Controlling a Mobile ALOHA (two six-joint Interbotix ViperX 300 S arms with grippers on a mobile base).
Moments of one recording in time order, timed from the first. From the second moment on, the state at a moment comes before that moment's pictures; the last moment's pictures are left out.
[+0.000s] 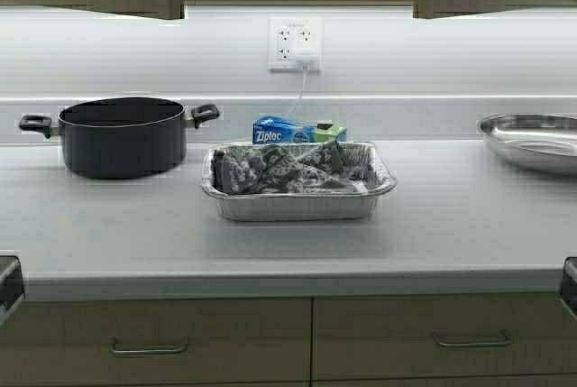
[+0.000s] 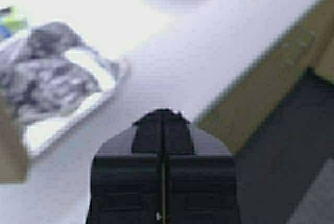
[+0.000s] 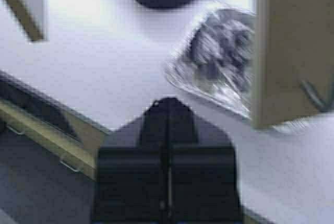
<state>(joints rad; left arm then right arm) -0.87 -0.77 1.00 -0.33 0.13 0.33 0.58 -0.92 0.93 0.47 0.38 -0.40</state>
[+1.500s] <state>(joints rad) -0.75 0.00 0.69 -0.36 -0.48 0.26 0.63 -0.16 0.49 0.28 0.10 -0.40</state>
